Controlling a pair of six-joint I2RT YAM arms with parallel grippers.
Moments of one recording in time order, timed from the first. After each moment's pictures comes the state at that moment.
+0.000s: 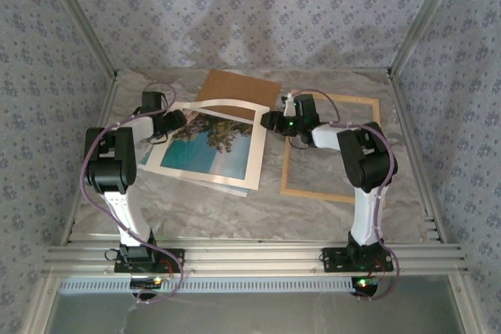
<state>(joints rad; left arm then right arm) -0.02 1.94 1.18 -0.18 0.11 -0.50 0.35 2.01 1.12 0.31 -0.57 0.64</state>
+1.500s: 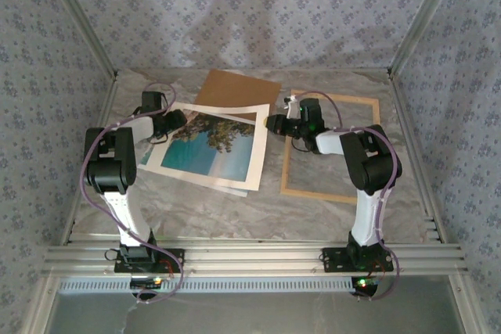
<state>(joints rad) -0.02 1.93 1.18 -0.18 0.12 -0.51 0.33 1.97 1.03 0.48 -0.63 0.59</state>
